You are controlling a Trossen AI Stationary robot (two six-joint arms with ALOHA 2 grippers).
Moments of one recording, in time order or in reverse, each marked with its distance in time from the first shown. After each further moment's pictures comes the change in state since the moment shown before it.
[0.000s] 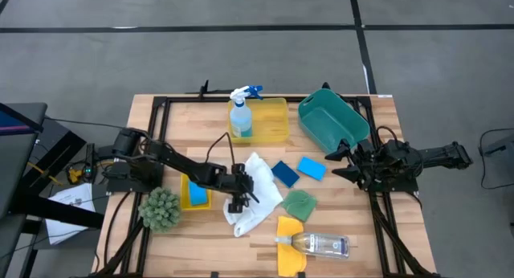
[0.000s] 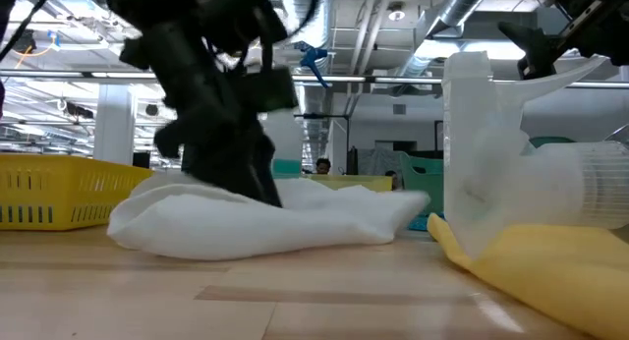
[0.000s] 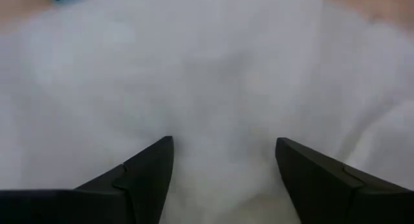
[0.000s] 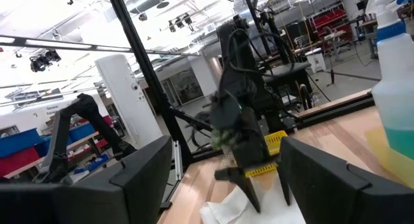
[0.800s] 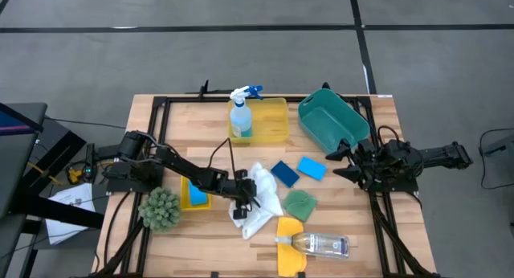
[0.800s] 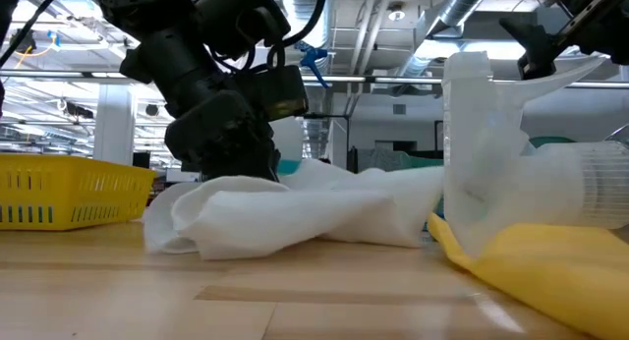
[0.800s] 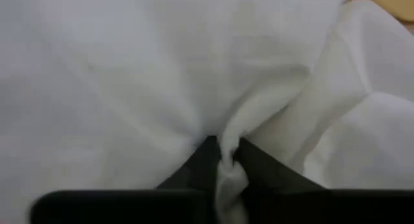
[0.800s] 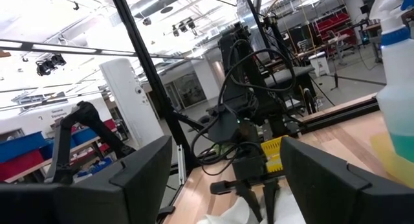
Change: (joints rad) left arm -0.038 0.068 -0.002 0.087 0.046 -0.131; right arm 0.000 0.000 0.000 0.021 -0.010 0.003
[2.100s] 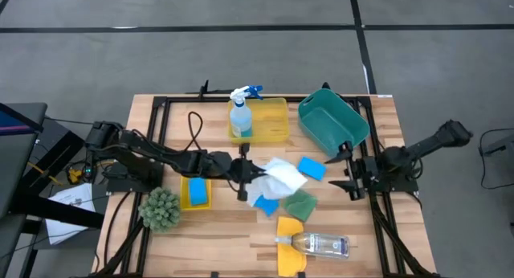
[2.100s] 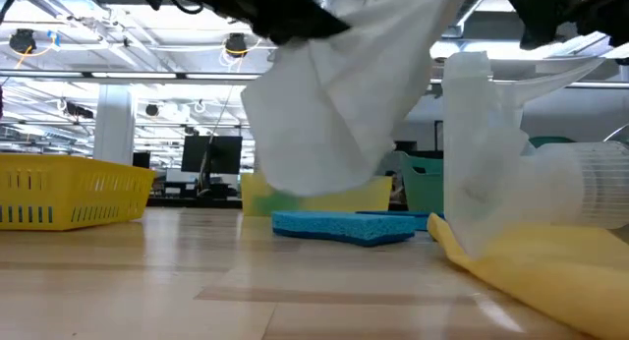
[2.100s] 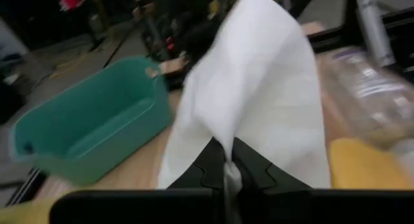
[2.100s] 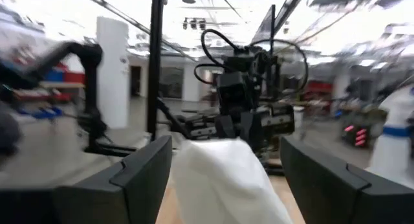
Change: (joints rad) left arm 0.064 -0.346 -0.003 0.319 -0.124 0.441; right arm 0.283 0.276 0.000 0.320 0.263 -0.568
